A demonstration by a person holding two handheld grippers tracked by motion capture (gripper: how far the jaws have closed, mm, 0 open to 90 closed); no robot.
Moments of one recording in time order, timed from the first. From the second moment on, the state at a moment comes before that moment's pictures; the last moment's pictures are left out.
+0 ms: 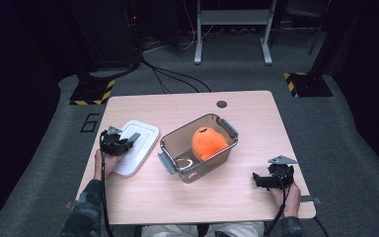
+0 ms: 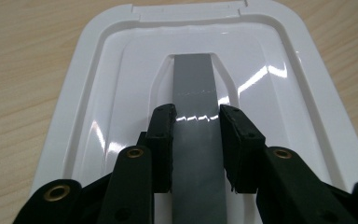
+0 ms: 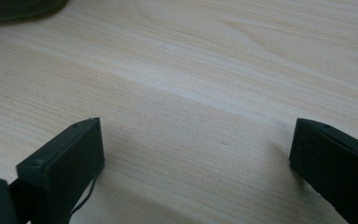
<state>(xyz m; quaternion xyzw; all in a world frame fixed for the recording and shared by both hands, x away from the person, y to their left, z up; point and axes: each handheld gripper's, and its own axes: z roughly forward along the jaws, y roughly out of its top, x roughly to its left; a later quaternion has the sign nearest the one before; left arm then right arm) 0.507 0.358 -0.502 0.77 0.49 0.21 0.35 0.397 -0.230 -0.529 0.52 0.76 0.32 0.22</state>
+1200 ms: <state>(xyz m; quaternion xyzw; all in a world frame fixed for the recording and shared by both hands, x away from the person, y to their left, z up) 0.483 0.327 -0.375 0.79 0.41 0.24 0.40 0.398 -0.230 -0.529 0.52 0.76 0.32 0.22</state>
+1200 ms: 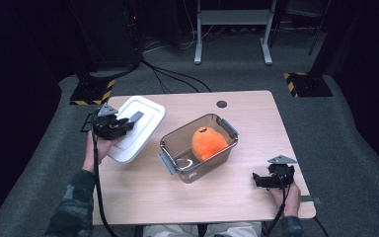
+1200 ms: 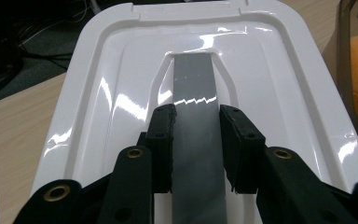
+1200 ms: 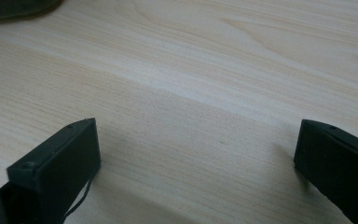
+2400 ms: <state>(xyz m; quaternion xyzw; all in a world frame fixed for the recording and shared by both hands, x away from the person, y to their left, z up) 0.474 0.231 -0.319 0.82 0.33 0.21 0.41 0.398 -0.229 -0.529 0.52 0.76 0.32 0.22</state>
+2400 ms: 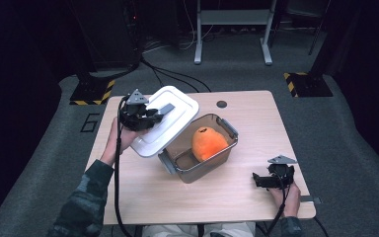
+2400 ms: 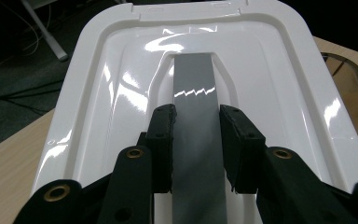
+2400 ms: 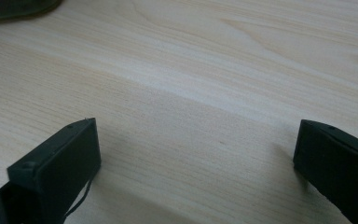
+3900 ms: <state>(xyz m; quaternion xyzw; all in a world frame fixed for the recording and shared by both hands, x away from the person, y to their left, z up) 0.486 0.127 -0.364 0.88 0.26 0.14 0.37 0.398 -0.229 -0.529 0.53 0.75 0.32 0.22</state>
